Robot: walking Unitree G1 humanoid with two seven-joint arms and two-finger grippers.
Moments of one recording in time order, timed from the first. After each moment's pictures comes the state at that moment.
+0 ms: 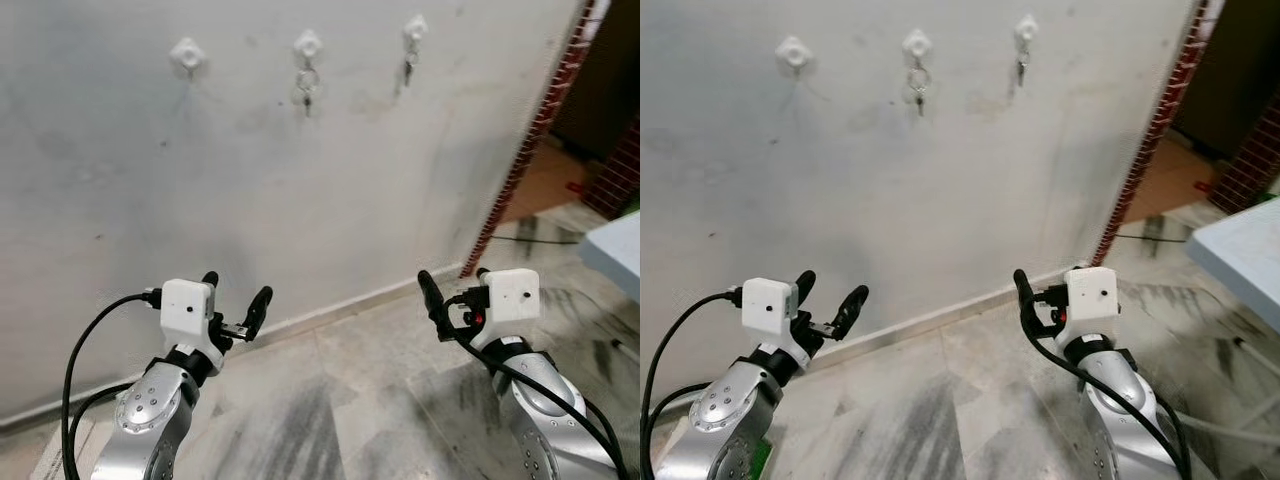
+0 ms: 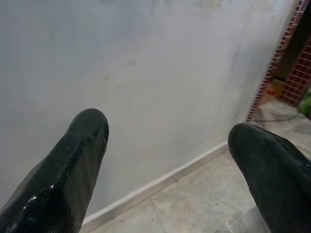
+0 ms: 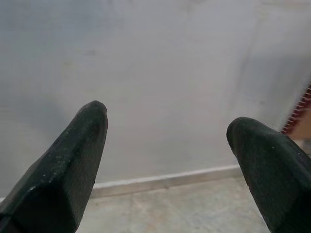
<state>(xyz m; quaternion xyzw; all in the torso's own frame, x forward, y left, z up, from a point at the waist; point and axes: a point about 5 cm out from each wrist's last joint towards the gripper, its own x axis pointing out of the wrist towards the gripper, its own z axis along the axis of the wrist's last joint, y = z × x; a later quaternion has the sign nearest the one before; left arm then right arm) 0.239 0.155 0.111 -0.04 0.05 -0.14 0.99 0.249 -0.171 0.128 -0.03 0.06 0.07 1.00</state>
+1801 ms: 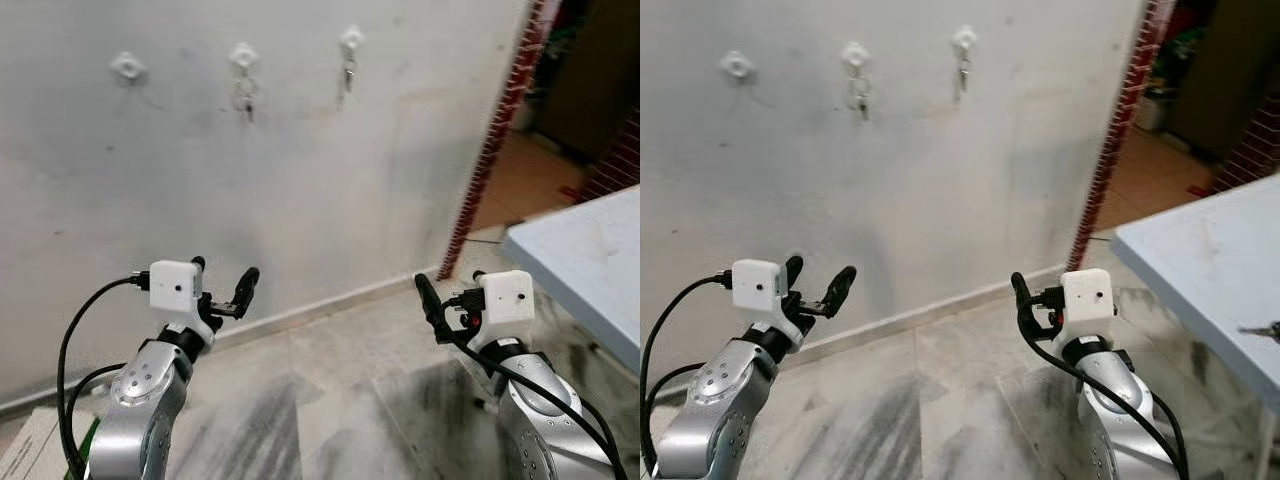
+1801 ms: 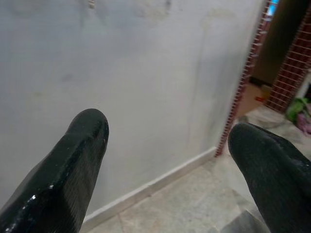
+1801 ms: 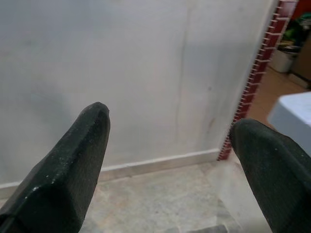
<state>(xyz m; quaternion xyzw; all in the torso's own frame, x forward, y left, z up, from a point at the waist) 0.265 0.163 0.118 -0.05 0.03 -0.12 0.99 0.250 -0.175 0.124 -0.04 0.07 0.07 0.99</state>
